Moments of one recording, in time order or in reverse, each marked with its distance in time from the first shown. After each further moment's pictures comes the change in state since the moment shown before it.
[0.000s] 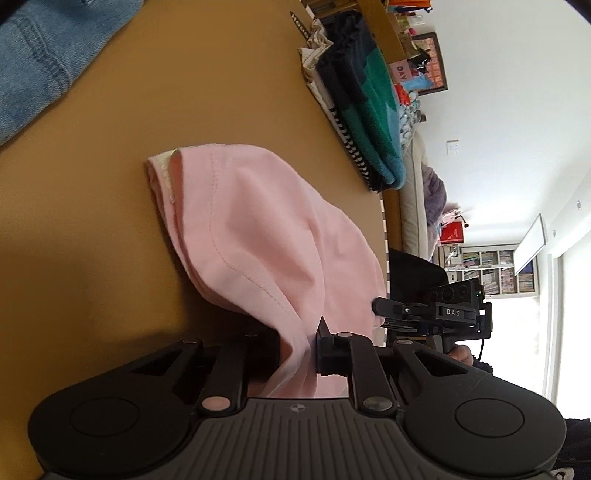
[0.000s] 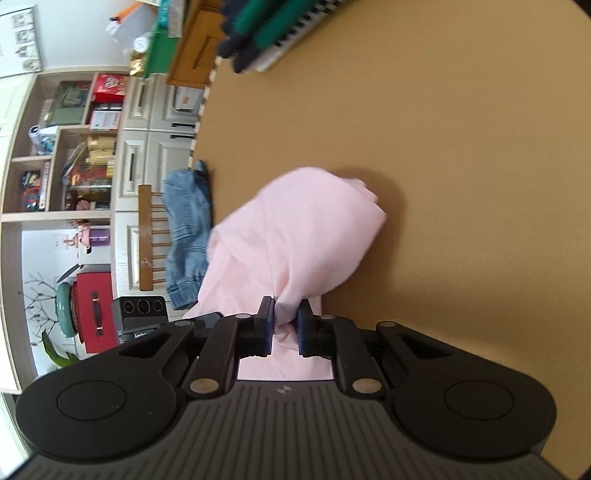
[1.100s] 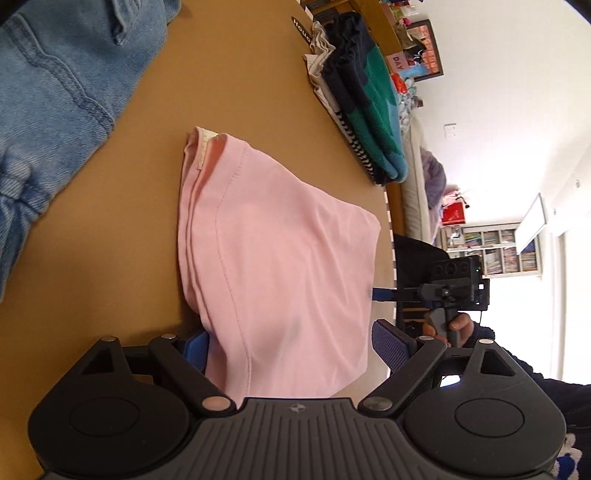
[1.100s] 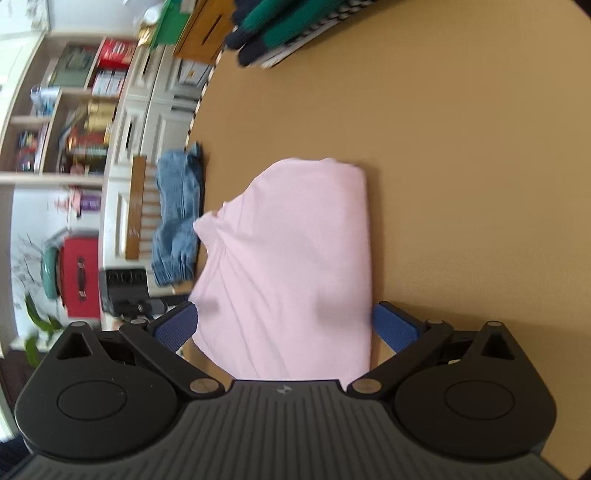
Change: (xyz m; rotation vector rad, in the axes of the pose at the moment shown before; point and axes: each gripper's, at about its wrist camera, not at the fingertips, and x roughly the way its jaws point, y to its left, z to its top) left arm -0.041 0.029 0.023 0.049 0.062 0.004; right arm -0.003 -0.007 0.026 -0.103 0.090 -0.042
